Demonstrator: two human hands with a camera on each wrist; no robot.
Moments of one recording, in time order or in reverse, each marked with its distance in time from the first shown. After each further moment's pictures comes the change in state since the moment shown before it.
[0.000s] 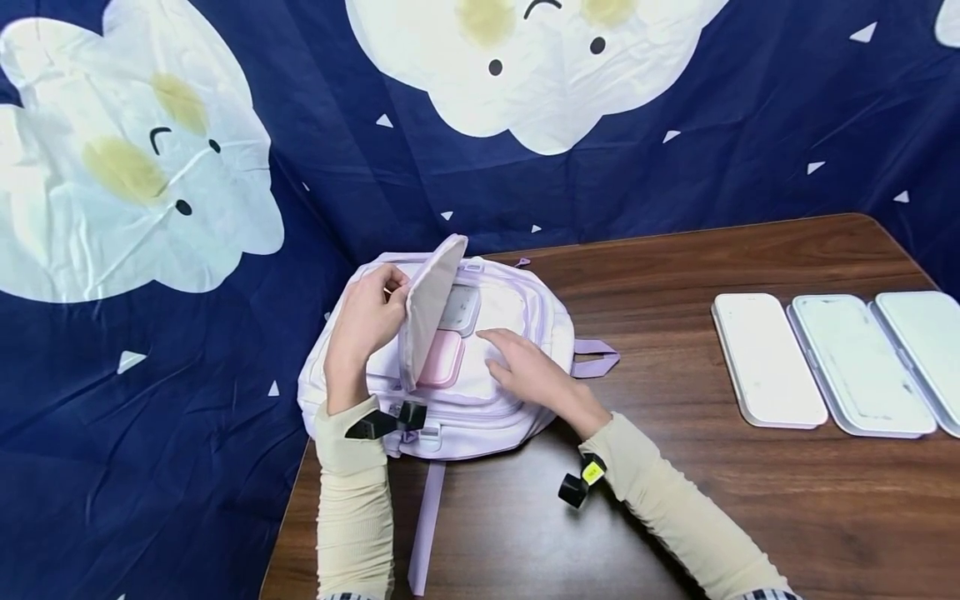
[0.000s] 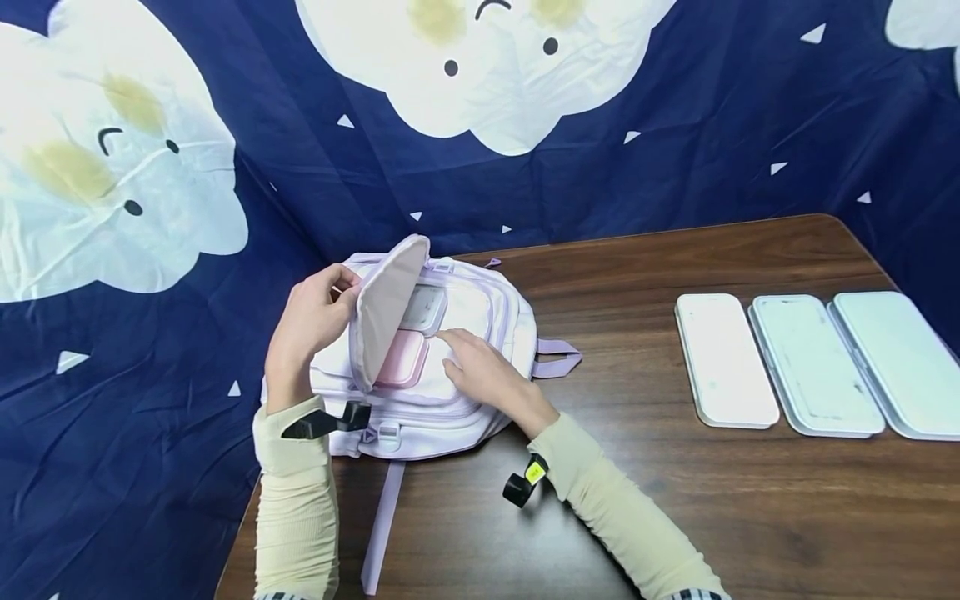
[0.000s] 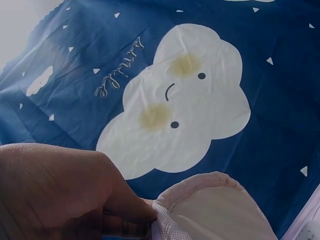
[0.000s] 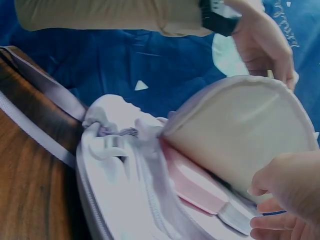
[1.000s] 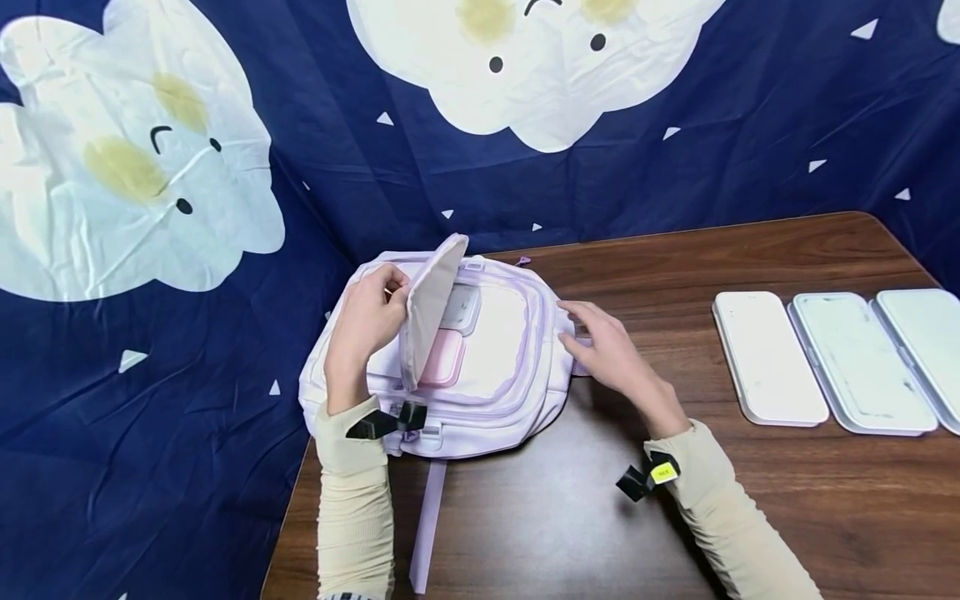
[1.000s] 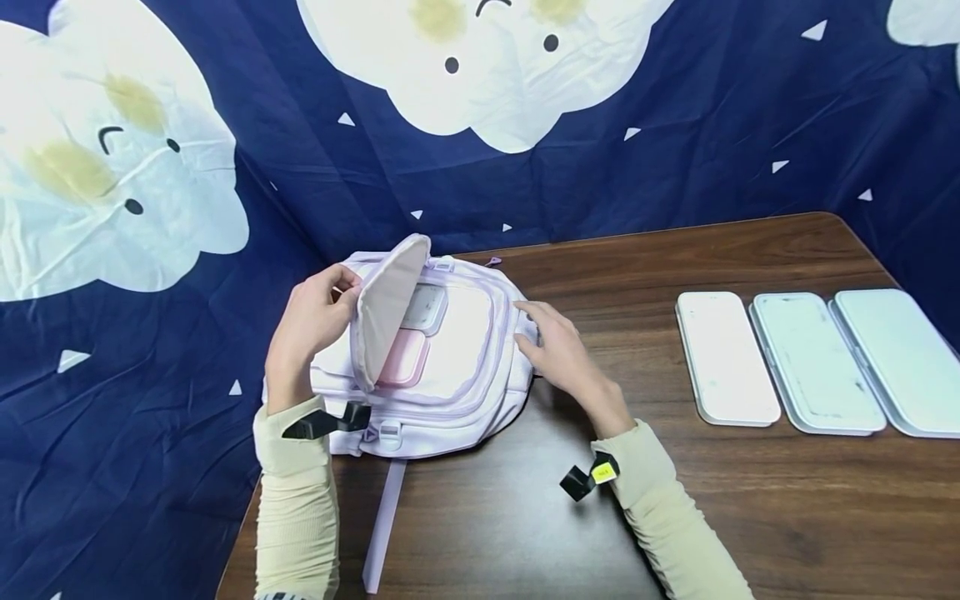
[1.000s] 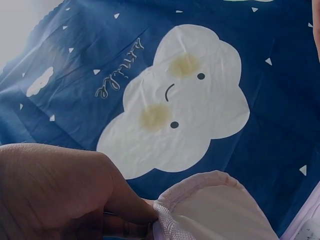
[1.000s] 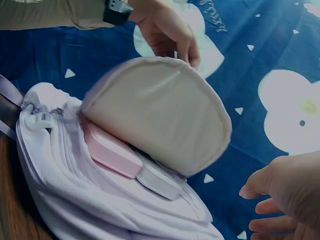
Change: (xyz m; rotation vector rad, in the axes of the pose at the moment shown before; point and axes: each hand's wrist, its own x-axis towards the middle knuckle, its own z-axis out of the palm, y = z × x) left_hand -0.002 -0.002 0.001 0.000 -0.001 -0.008; right_hand -0.047 0.046 -0.063 0.040 0.261 0.117
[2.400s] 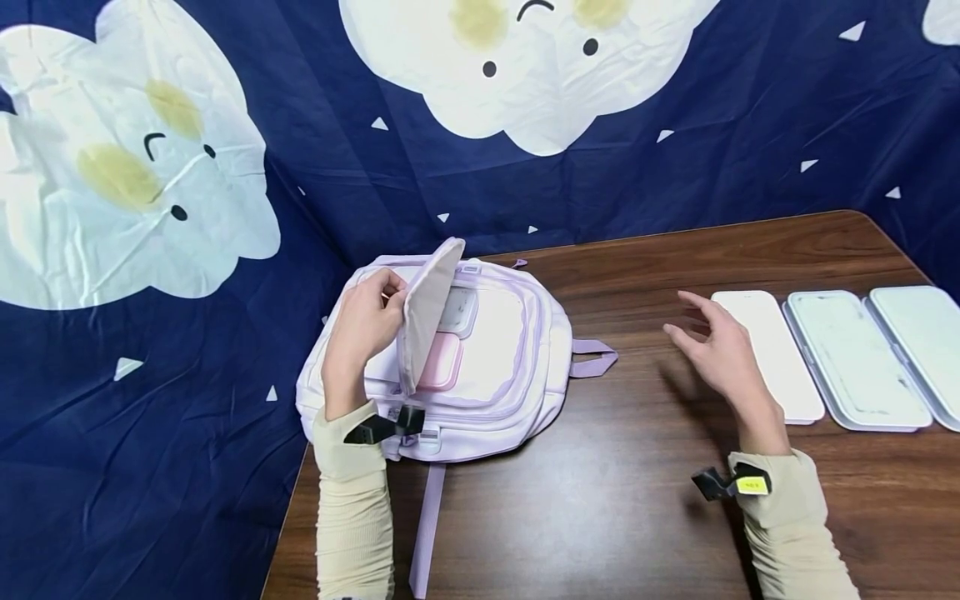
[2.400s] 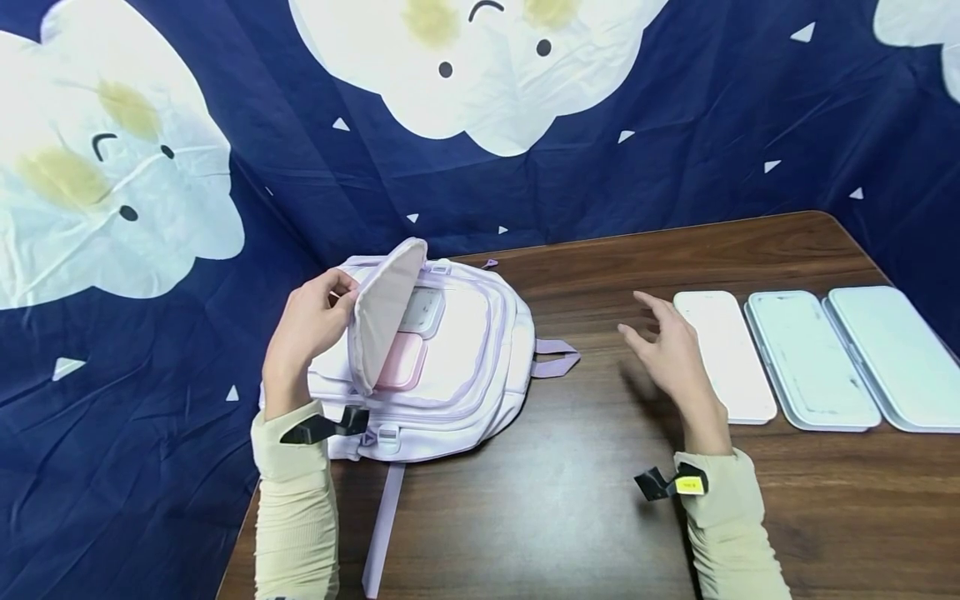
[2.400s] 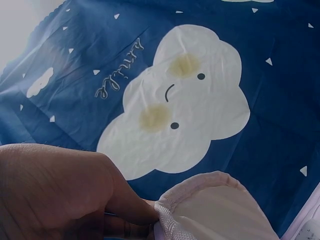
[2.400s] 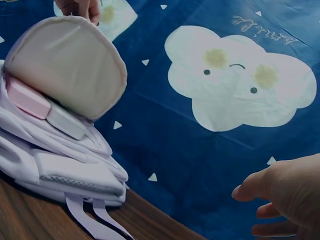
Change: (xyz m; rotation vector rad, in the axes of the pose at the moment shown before) left_hand 0.000 0.000 0.001 0.004 -0.010 0.008; right_hand -0.054 0.056 -0.087 -0.072 0.185 0.318
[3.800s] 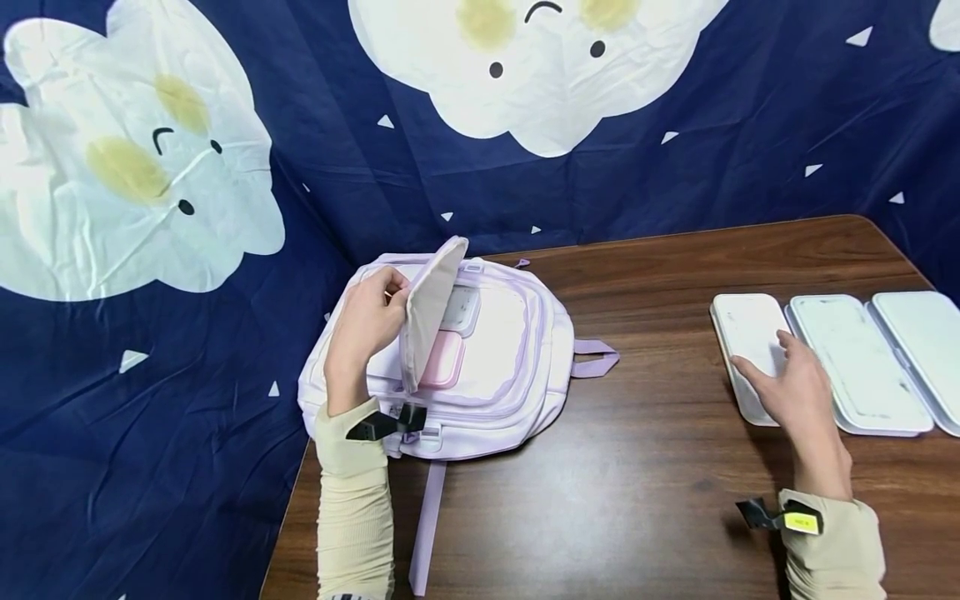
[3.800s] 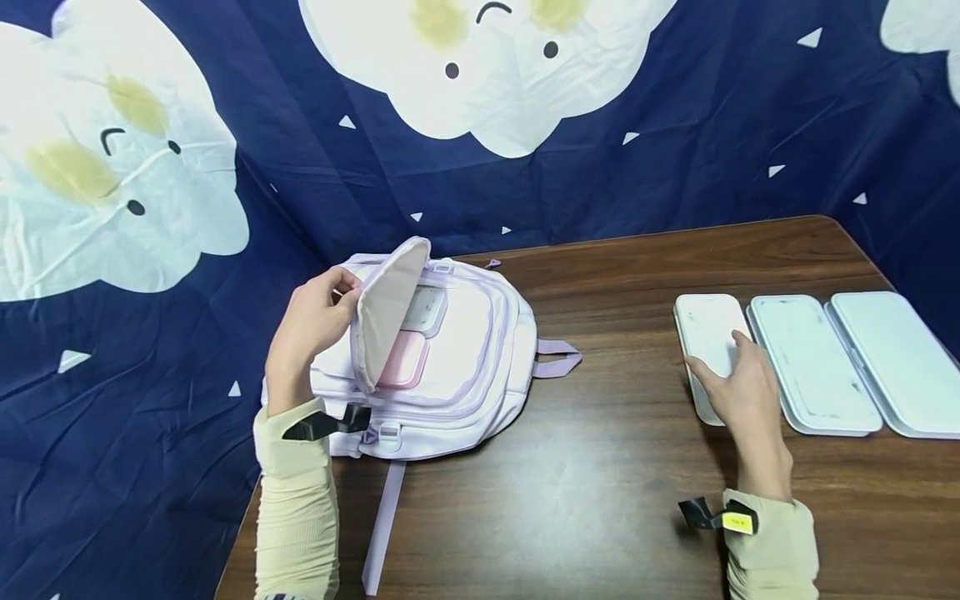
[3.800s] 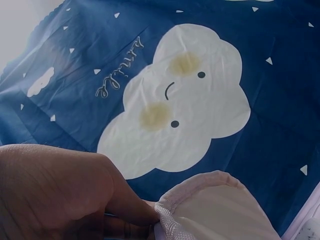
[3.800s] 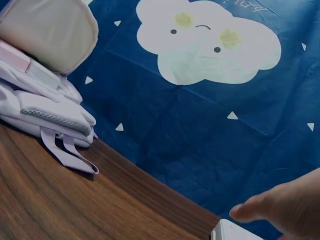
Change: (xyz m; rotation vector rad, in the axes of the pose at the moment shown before) left_hand -0.001 0.000 -0.001 0.008 -0.004 -0.006; right_hand -0.037 0.054 -0.042 -0.237 -0.001 0.348
